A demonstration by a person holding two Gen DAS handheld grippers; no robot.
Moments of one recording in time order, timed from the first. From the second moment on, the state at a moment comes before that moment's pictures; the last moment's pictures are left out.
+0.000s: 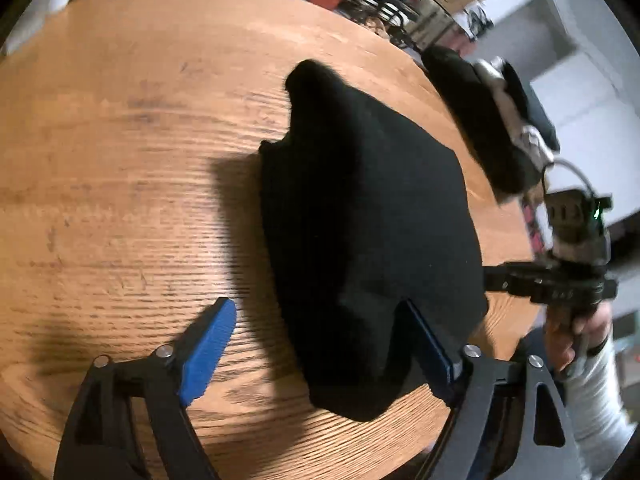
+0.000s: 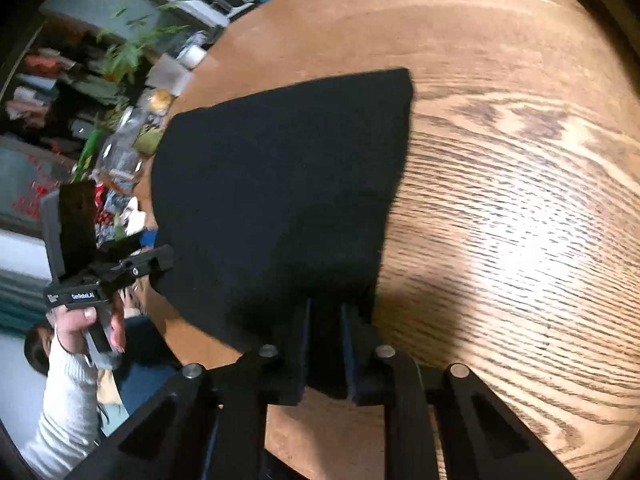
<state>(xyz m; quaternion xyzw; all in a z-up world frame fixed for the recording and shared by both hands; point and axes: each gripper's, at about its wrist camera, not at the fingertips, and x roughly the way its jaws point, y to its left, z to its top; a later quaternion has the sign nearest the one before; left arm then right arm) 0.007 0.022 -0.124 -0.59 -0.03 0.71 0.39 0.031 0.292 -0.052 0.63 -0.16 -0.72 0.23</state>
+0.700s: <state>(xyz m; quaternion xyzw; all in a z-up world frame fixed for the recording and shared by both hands) -0.055 0.046 -0.114 -0.61 0.01 0.73 0.31 0.008 0.261 -0.024 0.62 -0.10 -0.74 0.25</state>
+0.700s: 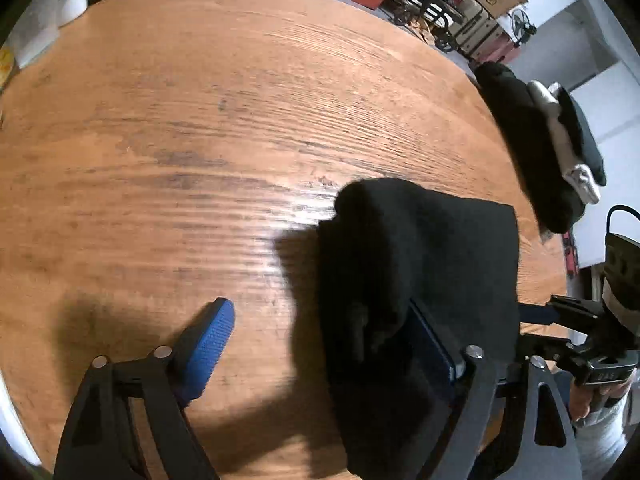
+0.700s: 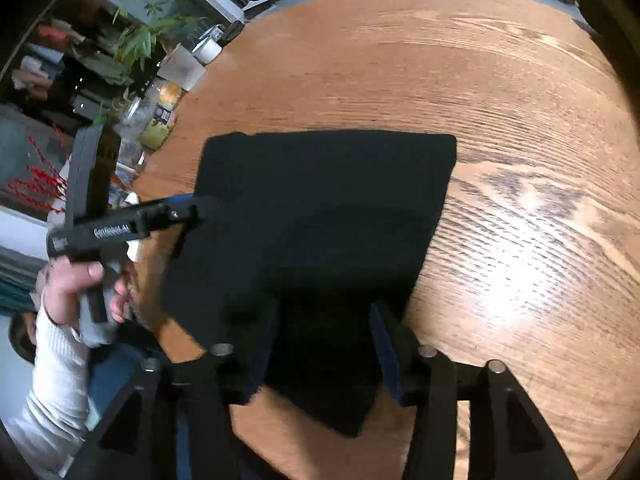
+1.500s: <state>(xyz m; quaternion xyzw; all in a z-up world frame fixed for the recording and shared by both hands) -0.114 0.044 -0.101 -0.61 -0.04 0.75 0.27 0.021 0.232 -0.001 0.60 -0.08 -0.74 0.30</state>
